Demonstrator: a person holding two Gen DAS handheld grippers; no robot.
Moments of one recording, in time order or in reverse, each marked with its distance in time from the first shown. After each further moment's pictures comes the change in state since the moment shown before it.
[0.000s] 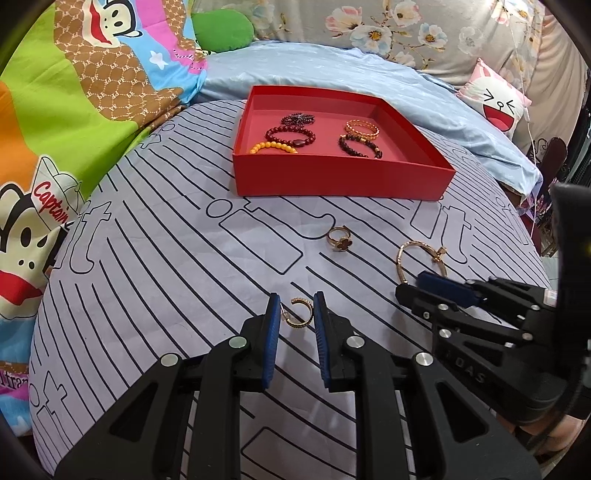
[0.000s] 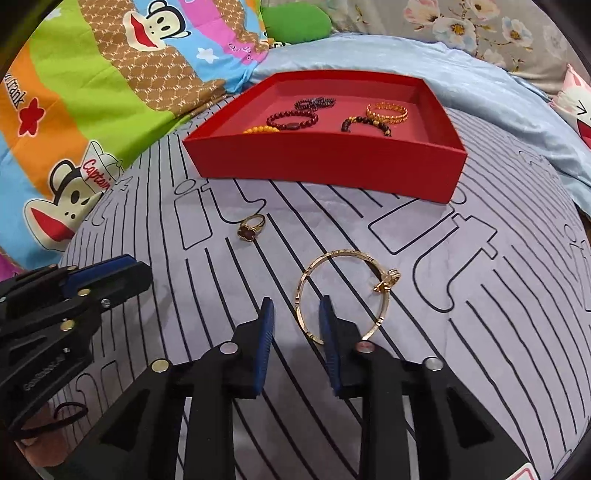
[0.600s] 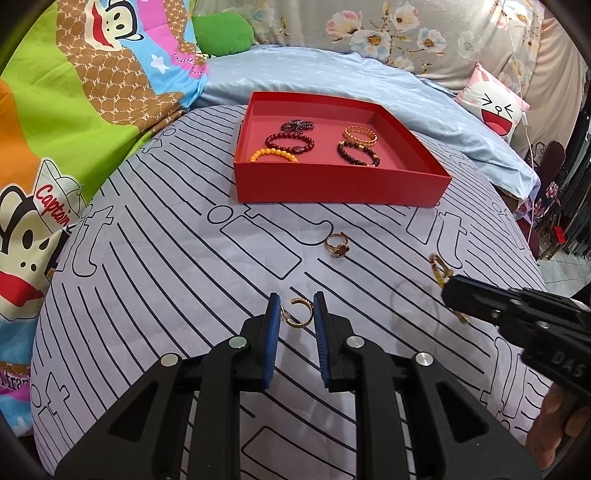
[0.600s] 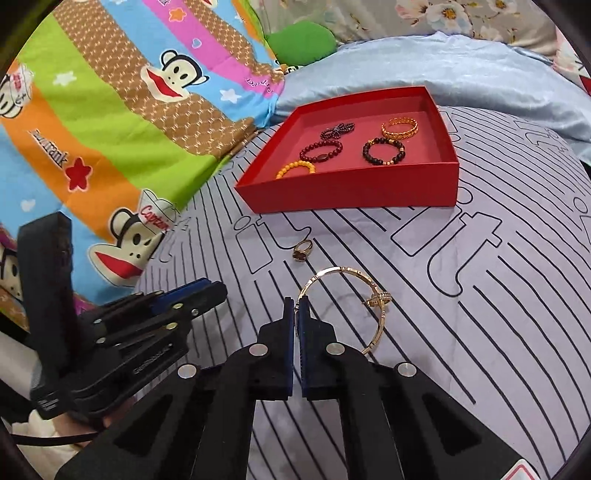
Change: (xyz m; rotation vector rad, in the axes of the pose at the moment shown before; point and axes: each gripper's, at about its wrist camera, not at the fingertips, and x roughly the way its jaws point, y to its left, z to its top) left arm -0.008 -0.002 0.002 -0.002 -0.018 -0.009; right arm -0.061 -0.016 -0.003 0.151 -0.063 0.255
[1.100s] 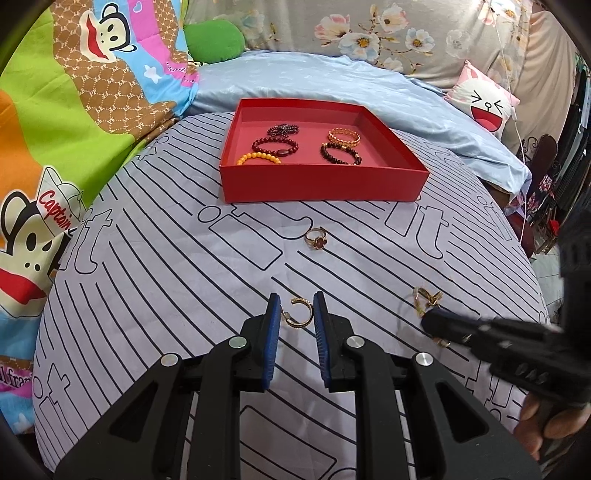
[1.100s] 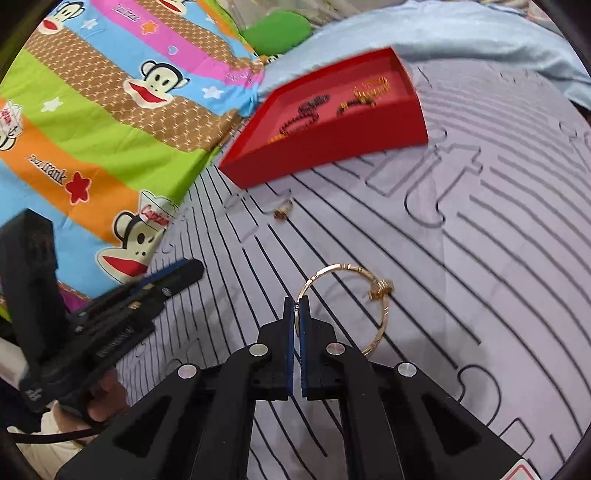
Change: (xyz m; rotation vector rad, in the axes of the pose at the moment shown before) left arm -0.015 -0.015 -0.009 0.025 -0.015 -0.007; right arm 0.013 -0.029 -0.036 0.136 0.071 0.057
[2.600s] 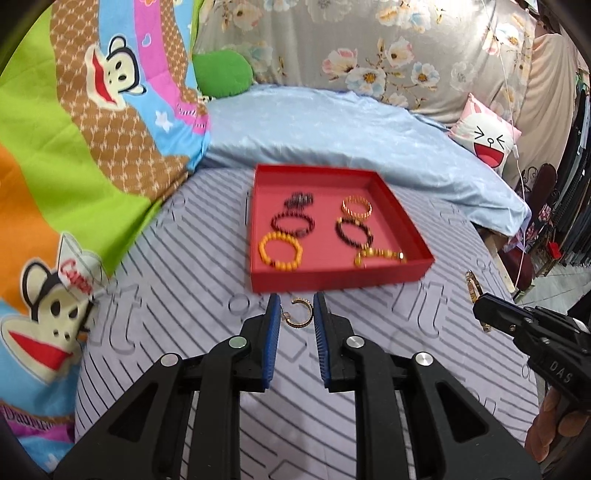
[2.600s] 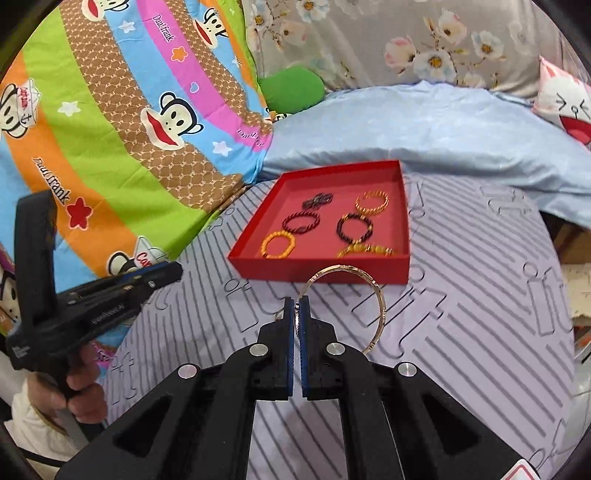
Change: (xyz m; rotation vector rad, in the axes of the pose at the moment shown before) left arm -0.034 0.024 0.084 -0.009 -0.110 0.007; right arm -0.069 0.049 0.076 -0.208 -0.235 -0.183
